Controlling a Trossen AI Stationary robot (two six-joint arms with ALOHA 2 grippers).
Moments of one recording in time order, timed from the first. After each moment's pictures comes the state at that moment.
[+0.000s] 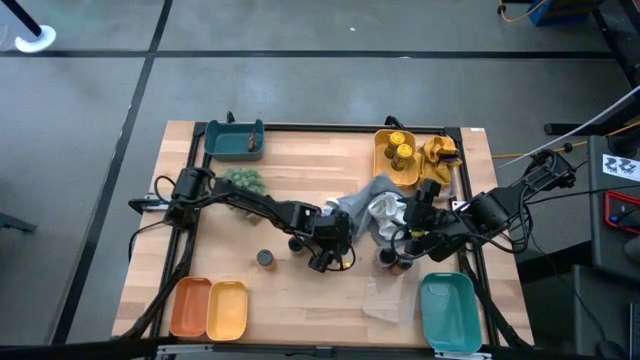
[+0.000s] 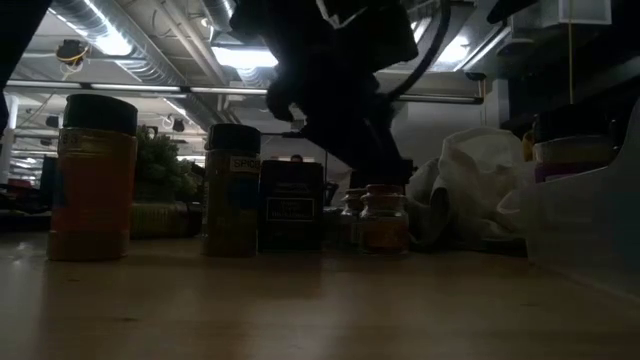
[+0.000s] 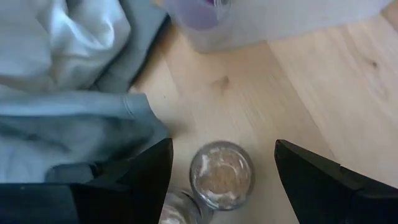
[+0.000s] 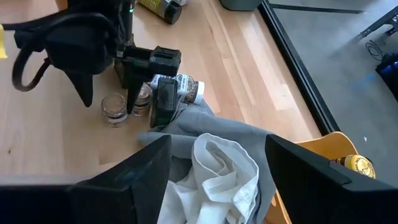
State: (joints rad) left arm -0.16 2.03 1.46 -0.36 -0.03 0.30; right arm 0.57 1.22 1.26 -1.12 0.72 0.54
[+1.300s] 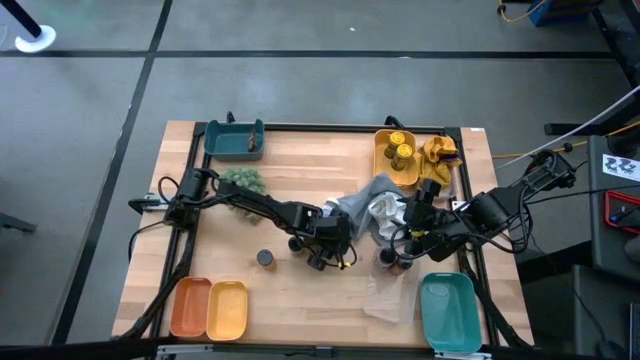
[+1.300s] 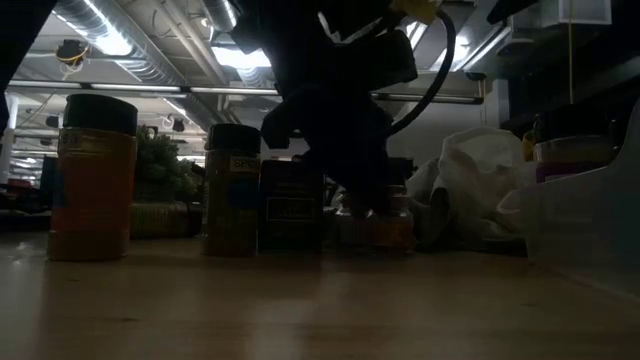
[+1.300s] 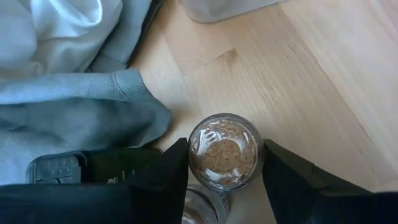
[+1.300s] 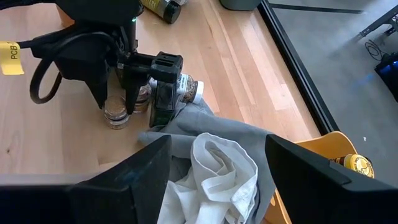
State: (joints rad) left arm -0.15 2.06 1.46 -0.38 -0.06 0.36; right arm 0.57 1.22 1.26 -1.12 0.72 0.54
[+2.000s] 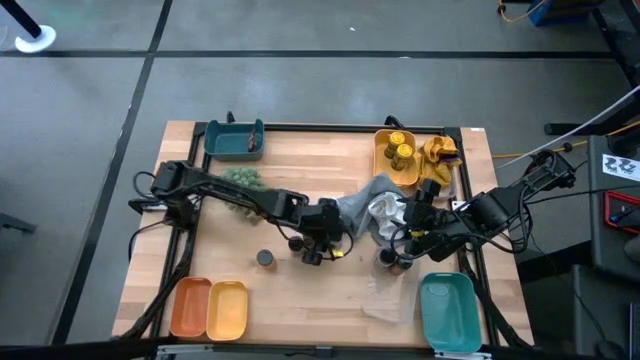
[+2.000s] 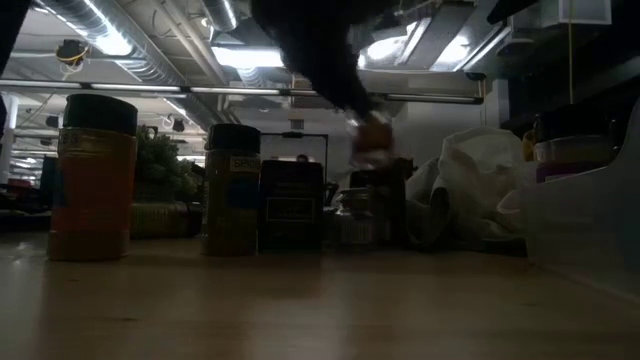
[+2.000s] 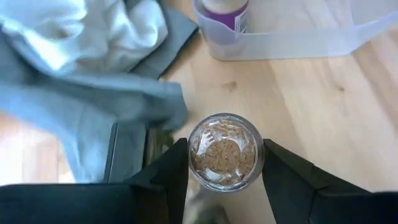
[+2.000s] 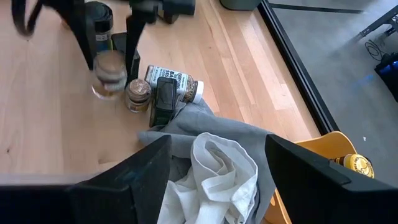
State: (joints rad) left arm -0.15 1.86 1.46 -0.51 -0.05 0.13; right arm 0.57 1.22 1.26 -1.13 0.72 0.54
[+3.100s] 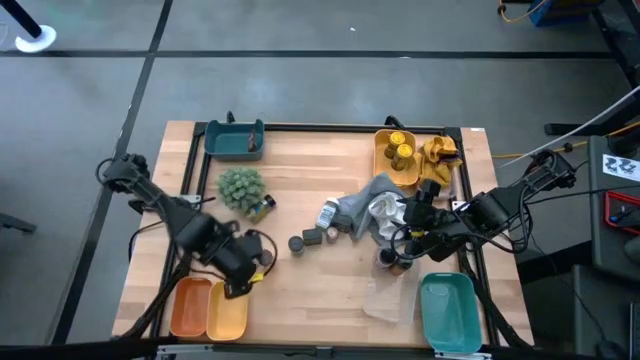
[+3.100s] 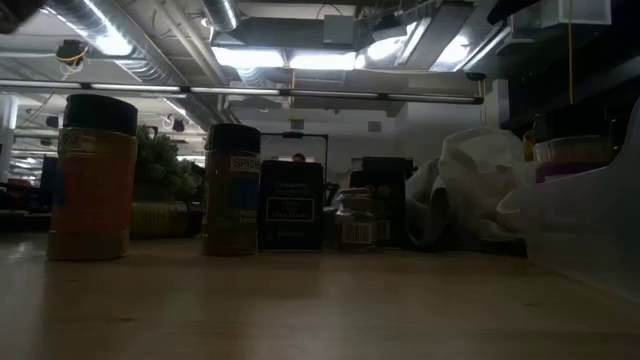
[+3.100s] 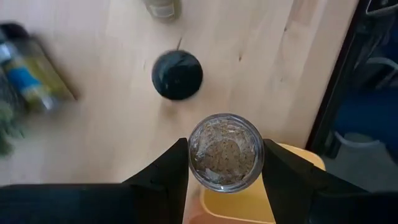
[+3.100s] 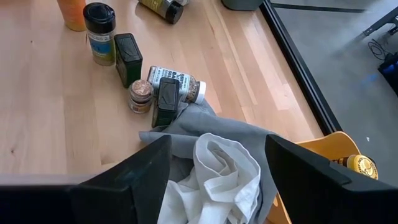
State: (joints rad) left arm -0.61 1.49 1.46 -1.29 -0.10 -0.90; right arm 0.57 1.22 1.26 -1.12 0.71 0.54
